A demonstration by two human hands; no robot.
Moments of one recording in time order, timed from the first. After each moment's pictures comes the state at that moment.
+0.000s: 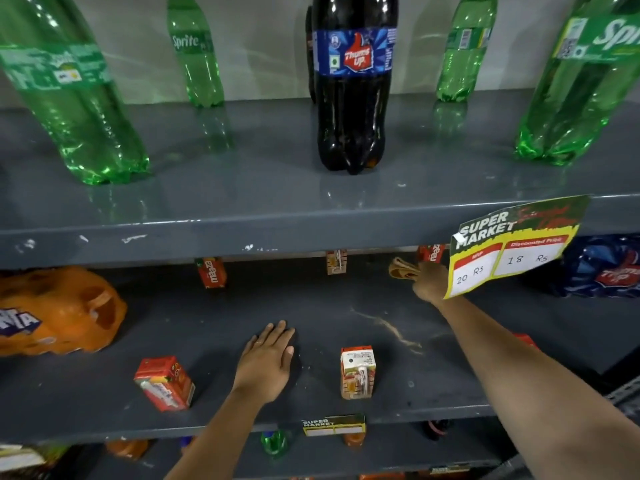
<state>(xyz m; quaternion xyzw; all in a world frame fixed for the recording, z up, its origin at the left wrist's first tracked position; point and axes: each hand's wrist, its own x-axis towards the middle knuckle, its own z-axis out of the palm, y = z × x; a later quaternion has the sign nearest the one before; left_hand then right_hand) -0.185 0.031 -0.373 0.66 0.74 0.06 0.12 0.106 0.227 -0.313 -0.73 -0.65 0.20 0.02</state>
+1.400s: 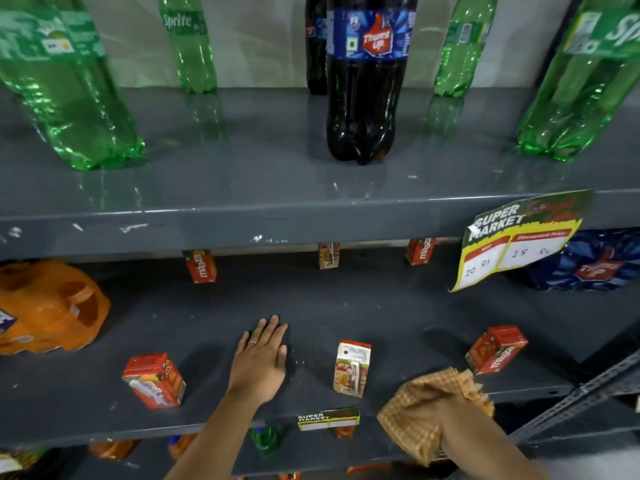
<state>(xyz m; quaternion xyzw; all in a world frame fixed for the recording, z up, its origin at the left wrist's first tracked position) -0.182 0.028 -0.385 0.66 0.74 0.08 0.10 0.165 0.024 -0.365 -0.49 -0.85 0.16 -0.02</state>
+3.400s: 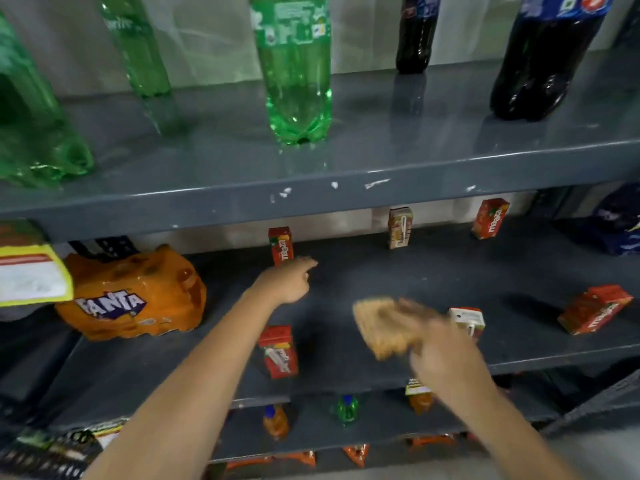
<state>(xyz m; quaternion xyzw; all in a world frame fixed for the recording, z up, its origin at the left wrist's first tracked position) -0.321 0.051 -0.256 0.70 0.68 0.05 0.21 -0.071 -0.061 -0.243 -0.60 -0.76 0.21 0.16</state>
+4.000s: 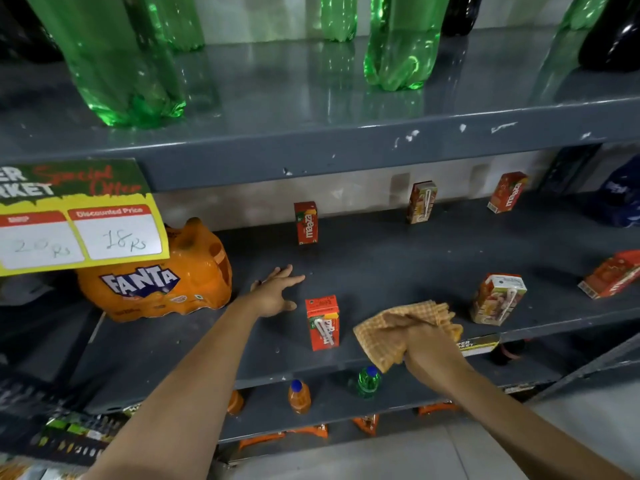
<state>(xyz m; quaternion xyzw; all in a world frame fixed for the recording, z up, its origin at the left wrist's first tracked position) -0.433 0.024 -0.349 0.69 0.66 0.00 0.29 -0.133 -0.060 -0.326 -0.54 -0.83 0.16 0.02</state>
